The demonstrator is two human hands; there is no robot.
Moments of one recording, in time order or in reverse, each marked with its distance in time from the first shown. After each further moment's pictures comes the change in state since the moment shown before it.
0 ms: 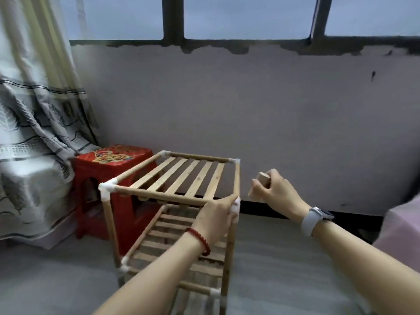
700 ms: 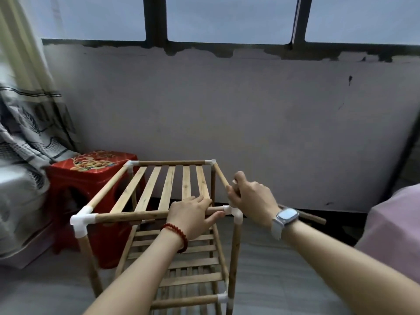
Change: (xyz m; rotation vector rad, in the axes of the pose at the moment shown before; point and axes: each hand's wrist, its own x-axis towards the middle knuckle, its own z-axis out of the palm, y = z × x) left_hand 0.027 -0.032 -0.008 0.487 -0.201 -0.084; right_hand -0.005 -0.019 0.017 -0.451 0.045 -0.284
